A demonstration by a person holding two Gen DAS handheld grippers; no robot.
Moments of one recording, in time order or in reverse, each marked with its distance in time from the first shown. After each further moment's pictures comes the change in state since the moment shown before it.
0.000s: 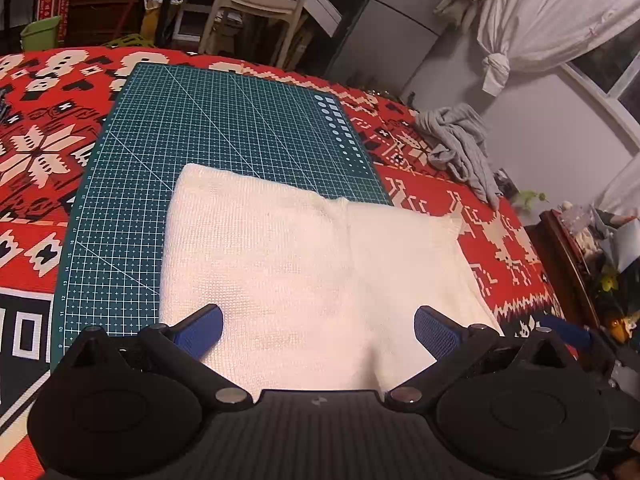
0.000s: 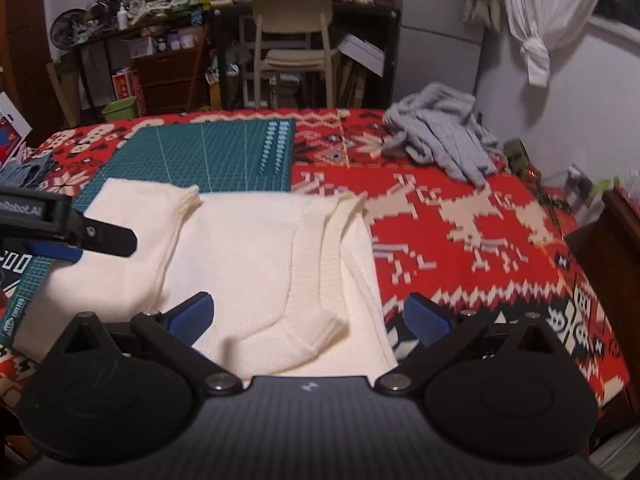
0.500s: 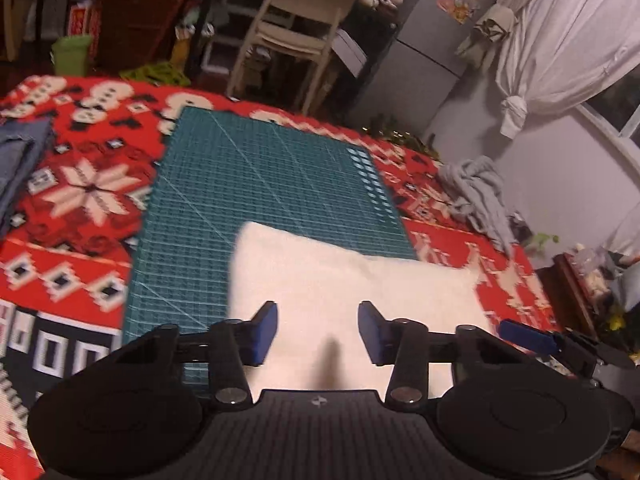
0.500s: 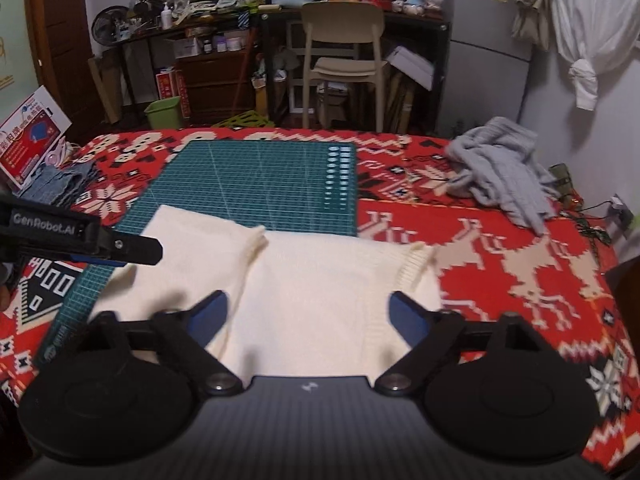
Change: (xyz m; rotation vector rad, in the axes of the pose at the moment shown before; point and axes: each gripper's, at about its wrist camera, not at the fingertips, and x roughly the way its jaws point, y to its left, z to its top) left arm -0.036 0.022 0.011 -0.029 -0.132 0.082; right arm 0.019 0.043 0.042 -0.058 0.007 0.145
